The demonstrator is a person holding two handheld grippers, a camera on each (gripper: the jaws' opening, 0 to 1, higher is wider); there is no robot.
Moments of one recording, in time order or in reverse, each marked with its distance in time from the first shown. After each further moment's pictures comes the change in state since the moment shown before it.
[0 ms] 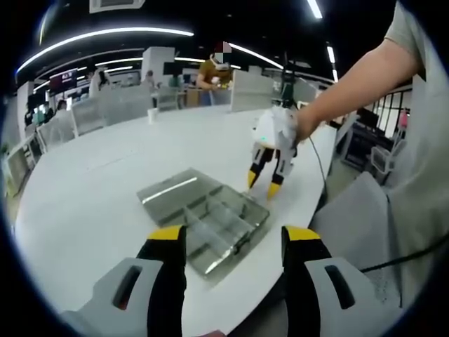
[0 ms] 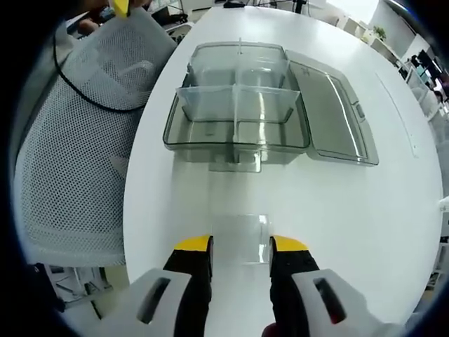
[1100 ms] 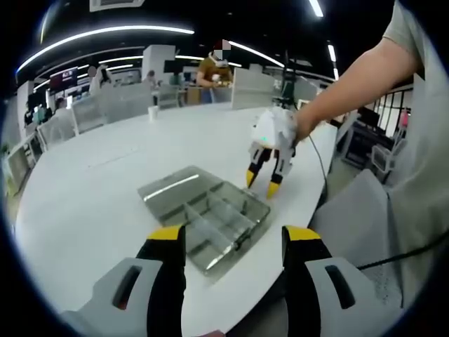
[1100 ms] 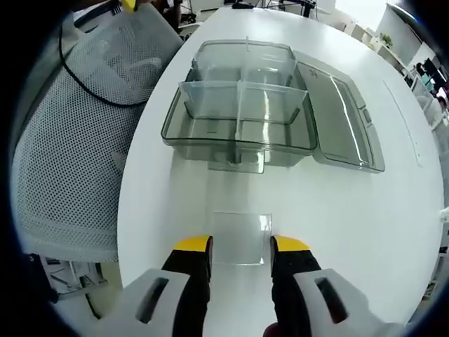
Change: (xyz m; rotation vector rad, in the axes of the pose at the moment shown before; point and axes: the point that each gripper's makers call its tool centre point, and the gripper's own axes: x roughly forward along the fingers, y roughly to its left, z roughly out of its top) left arm -0.002 0.003 -0.008 -0.006 0.014 0.009; right arm 0.014 -0.003 0.000 -0.060 -0.001 0.022
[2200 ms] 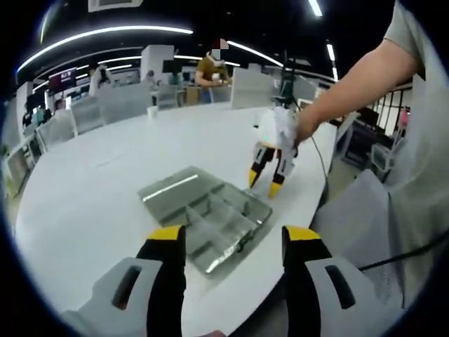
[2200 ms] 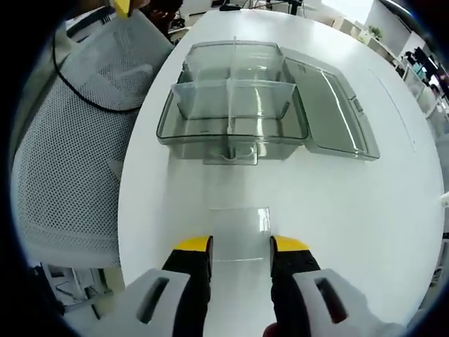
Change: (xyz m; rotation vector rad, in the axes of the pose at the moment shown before) left arm 0.003 0.001 0.004 0.010 0.003 -0.007; right arm -0.002 0.001 -0.004 0.071 -0.012 -0.022
